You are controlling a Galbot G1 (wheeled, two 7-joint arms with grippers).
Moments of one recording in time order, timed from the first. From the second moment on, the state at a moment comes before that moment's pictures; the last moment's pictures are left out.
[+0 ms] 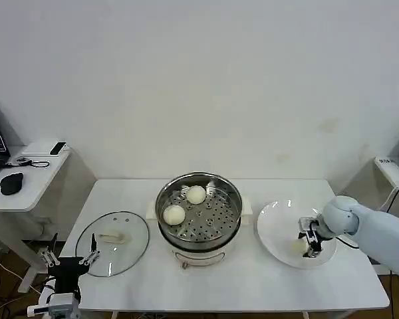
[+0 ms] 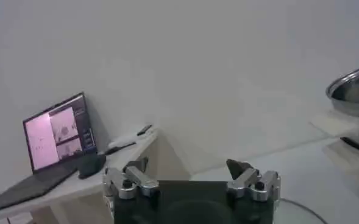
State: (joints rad) left arm 1.69 -1.33 -0.68 -2.17 0.09 0.16 -0.25; right arm -0.10 0.53 -0.86 1.43 -0.08 -0.37 -0.96
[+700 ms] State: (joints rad) left arm 1.70 -1.33 -0.68 -2.19 0.09 0.15 -0.25; right arm 0.04 0.51 -0.82 1.45 -0.04 -0.32 -1.06
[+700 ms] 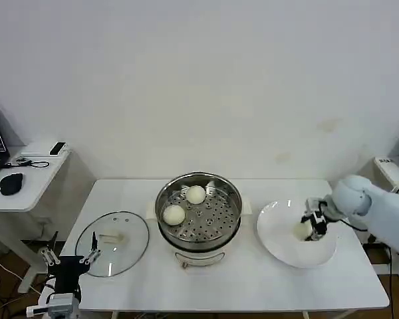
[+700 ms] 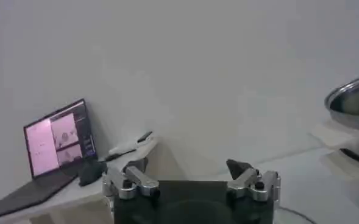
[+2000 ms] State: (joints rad) left arm 1.73 -1.37 -0.73 -2.23 0.10 0.15 -0.25; right arm 0.47 1.04 -1.14 1.49 0.09 -0.20 -1.09
